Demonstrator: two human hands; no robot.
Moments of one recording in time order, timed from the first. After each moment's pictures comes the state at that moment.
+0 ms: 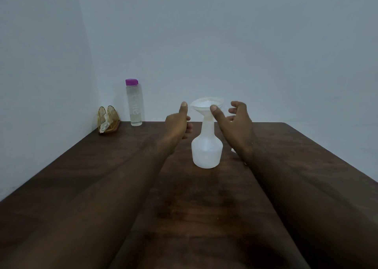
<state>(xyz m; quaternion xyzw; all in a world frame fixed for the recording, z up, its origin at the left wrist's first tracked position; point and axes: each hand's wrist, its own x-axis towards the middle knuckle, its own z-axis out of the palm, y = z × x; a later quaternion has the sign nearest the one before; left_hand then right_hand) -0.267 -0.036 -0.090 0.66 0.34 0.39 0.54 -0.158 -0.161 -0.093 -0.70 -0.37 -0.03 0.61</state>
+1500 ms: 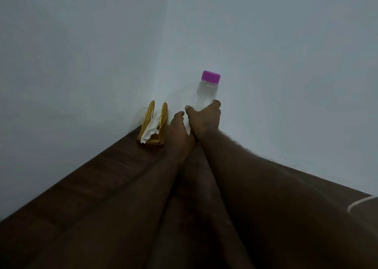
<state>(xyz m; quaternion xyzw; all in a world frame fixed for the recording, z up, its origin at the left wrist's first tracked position) -0.298 0.274 -0.173 0.69 0.39 0.52 0.32 -0.236 0.273 -0.119 -0.72 -0.40 0.05 0.56</state>
